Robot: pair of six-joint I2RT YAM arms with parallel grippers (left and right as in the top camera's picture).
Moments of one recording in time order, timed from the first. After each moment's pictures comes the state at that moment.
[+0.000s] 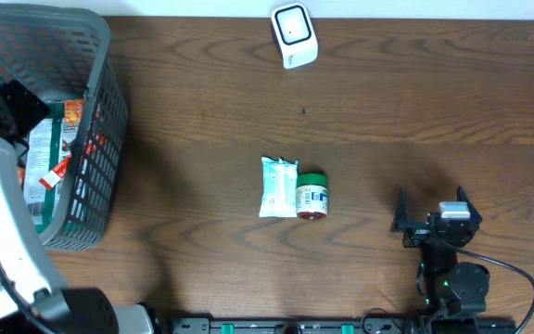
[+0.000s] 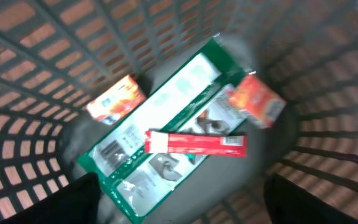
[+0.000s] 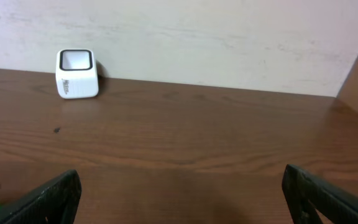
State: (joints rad) left arm 0.47 1.58 1.66 -1.11 -0.19 -0.38; right arm 0.04 0.01 0.01 -0.06 0.06 -0.08
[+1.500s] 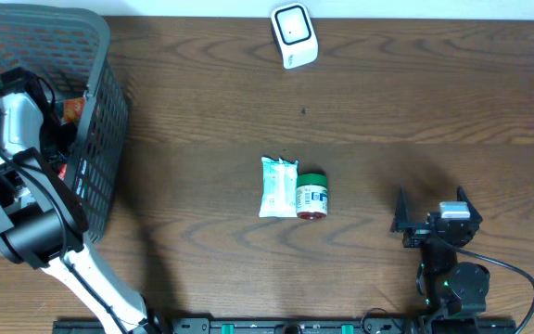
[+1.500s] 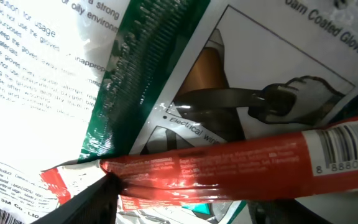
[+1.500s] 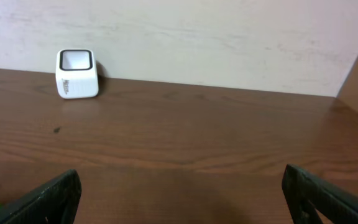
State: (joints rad) left arm 0.47 2.14 1.65 -1.07 -0.10 -0.10; right arm 0.04 0.01 0.01 -0.06 0.06 -0.08
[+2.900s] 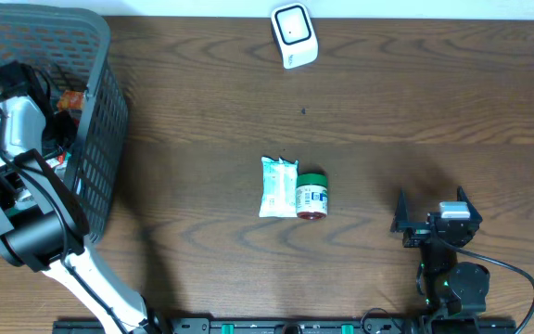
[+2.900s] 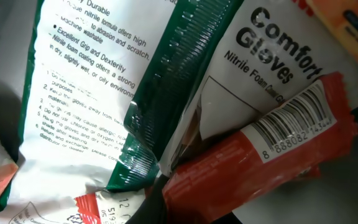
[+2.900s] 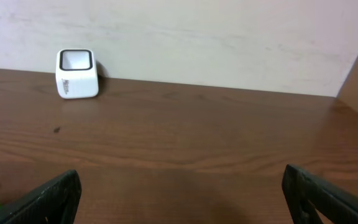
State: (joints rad) left arm 0.47 2.11 1.60 -0.85 -0.13 -0.12; right arm 0.04 0.01 0.01 -0.06 0.06 -0.08
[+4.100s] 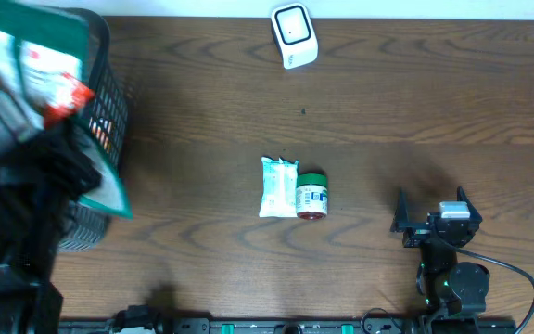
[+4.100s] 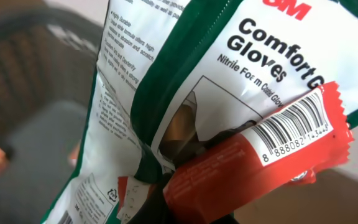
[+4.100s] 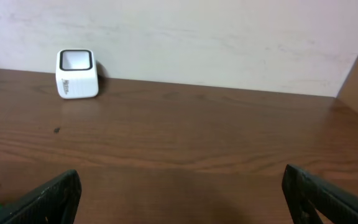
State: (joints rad) left arm 0.05 0.92 1.57 -1.07 0.00 -0.40; right arm 0.04 0.01 0.01 -0.06 0.06 -0.08
